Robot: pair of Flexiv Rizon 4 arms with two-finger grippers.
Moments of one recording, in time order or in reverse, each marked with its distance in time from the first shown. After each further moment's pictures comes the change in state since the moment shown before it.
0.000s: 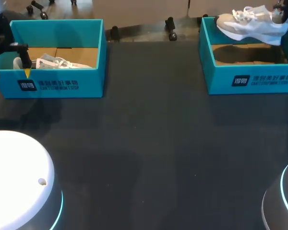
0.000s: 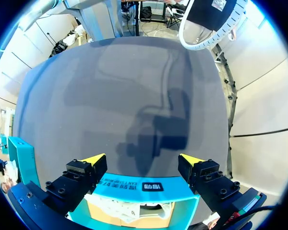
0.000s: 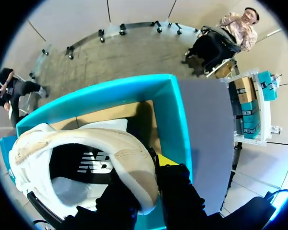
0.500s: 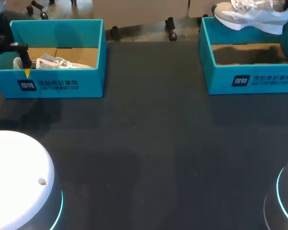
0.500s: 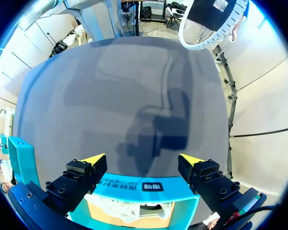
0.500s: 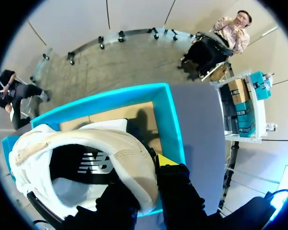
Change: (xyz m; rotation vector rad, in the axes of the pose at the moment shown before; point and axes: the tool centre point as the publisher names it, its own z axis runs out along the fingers) left arm 0.000 0.000 0.000 0.000 0.000 0.000; right arm 0.008 -0.017 -0.064 -0.048 -0.023 0.019
